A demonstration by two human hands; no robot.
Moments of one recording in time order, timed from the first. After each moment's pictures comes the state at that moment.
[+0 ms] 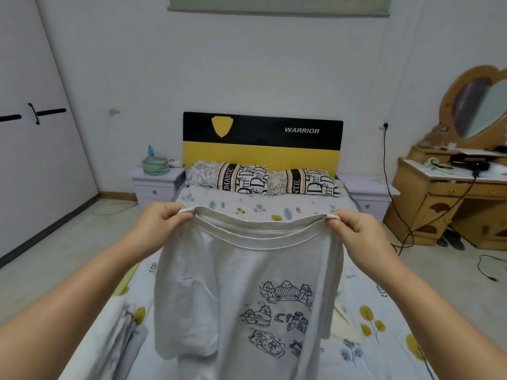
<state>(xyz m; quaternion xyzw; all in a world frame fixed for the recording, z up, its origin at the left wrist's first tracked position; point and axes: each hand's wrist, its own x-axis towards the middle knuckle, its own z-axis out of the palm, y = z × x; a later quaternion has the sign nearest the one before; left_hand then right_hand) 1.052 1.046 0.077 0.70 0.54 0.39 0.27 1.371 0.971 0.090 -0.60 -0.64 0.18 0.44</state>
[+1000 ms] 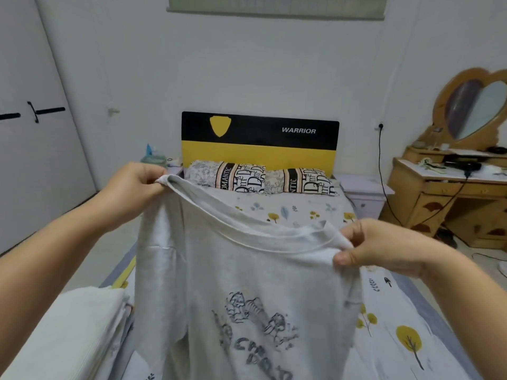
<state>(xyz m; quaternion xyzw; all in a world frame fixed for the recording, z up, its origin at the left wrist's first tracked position) 1.039 1.009 0.133 0.73 0.51 0.42 0.17 1.398 0.925 0.128 -0.55 -0.67 0.45 0.20</state>
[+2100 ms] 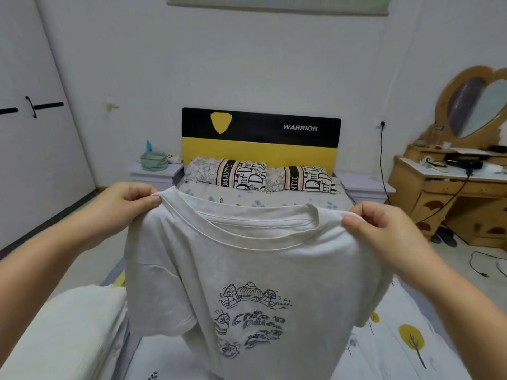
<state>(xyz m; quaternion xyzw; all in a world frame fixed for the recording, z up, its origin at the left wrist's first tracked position) 0.999 1.018 0.105 0.69 0.52 0.39 0.31 1.365 0.917 0.123 -0.63 -0.64 0.17 0.41</state>
